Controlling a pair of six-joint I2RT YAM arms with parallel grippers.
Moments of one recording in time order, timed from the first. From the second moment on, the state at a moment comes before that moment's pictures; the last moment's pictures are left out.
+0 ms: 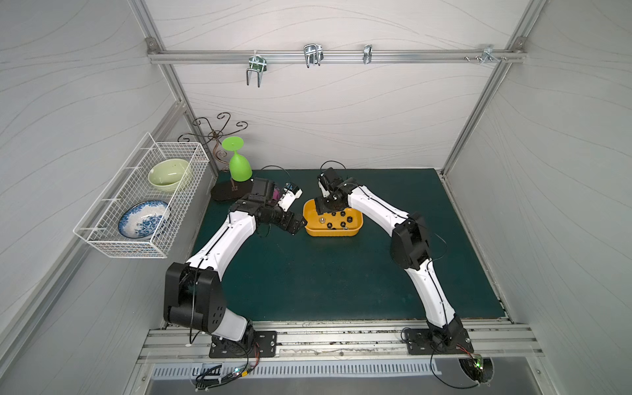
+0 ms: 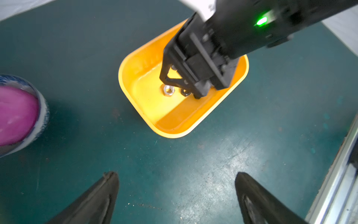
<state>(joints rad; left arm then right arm) -0.19 1.49 1.24 -0.69 0.46 0.29 0.72 2.32 2.21 -0.89 -0.01 0.34</state>
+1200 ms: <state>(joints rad) -0.63 1.78 1.74 -0.74 0.42 0.20 0.25 1.65 1.61 -0.92 -0.03 0.29</state>
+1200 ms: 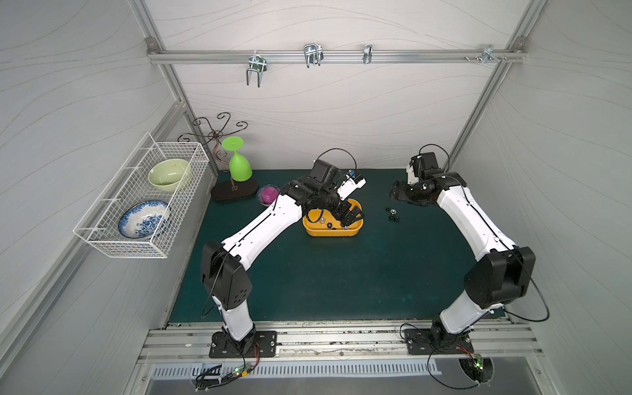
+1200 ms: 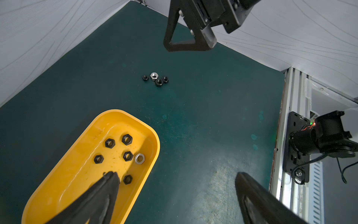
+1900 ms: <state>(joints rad) -0.63 1.99 1.82 -0.72 0.40 0.15 0.20 2.13 1.84 -0.87 -0.05 0.12</state>
